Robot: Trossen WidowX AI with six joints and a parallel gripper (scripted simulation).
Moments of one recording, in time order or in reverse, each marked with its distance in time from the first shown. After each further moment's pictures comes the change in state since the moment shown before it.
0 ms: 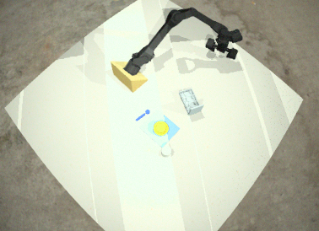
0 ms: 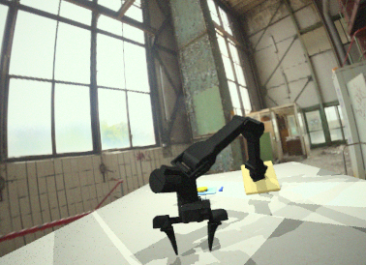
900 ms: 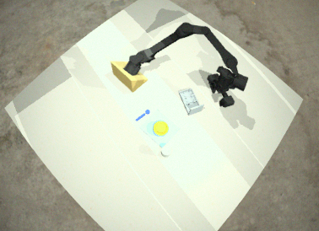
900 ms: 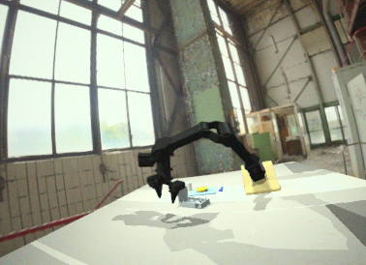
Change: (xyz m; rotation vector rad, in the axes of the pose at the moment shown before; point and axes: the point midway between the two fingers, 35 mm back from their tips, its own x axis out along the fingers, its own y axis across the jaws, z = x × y) arm -0.134 -0.081 -0.293 0.755 0.421 -0.208
